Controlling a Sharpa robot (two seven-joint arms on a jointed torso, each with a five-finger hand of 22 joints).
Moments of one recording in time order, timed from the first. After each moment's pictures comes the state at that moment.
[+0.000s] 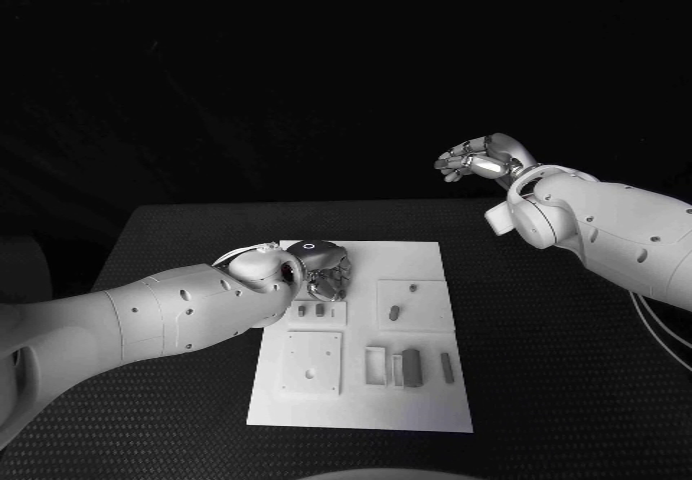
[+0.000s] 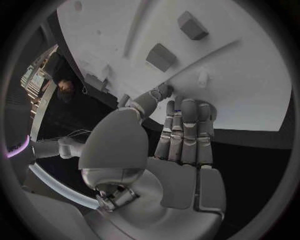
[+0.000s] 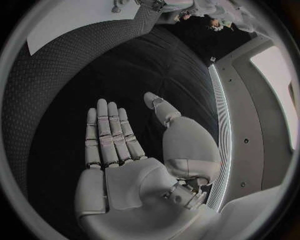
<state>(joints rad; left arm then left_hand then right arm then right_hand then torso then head) 1.19 -0.56 -0.18 1.20 -1.53 -0.24 -0.01 1.19 -0.18 0.57 -0.28 0.09 0.97 0.13 0.26 0.58 1.20 0.08 0.11 0.28 1.05 -0.03 1.21 0.47 0.02 0.76 -0.08 0.83 1.31 1.29 -0.62 0.04 0.98 -0.66 -0.27 0.18 0.92 -0.11 0.49 -0.28 0.38 0.79 0.20 0.28 0.40 0.88 0.15 0.53 0.07 0.89 0.13 0.44 0.51 0.22 0.56 0.21 0.45 1.21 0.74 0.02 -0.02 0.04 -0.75</state>
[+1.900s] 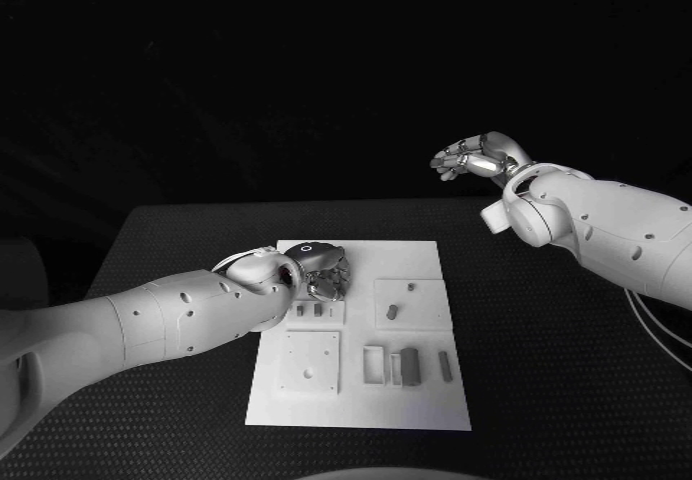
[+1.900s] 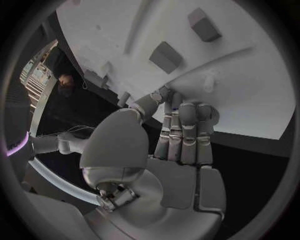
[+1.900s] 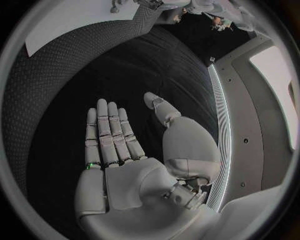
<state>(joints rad) 1.17 -0.54 -0.18 1.18 -1.47 -0.28 0.02 1.20 -0.10 0.63 -0.25 0.07 1.06 0.10 0.29 0.57 1.32 0.04 0.11 0.27 1.13 -0.07 1.28 0.47 0.02 0.82 -0.10 0.87 1.31 1.29 -0.62 0.04 0.99 -0.66 -0.27 0.18 0.92 -0.11 0.49 -0.28 0.38 0.79 0.20 0.28 0.40 0.88 0.15 0.53 0.07 0.89 0.13 0.44 0.51 0.22 0.56 0.21 0.45 1.21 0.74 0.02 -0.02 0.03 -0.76</state>
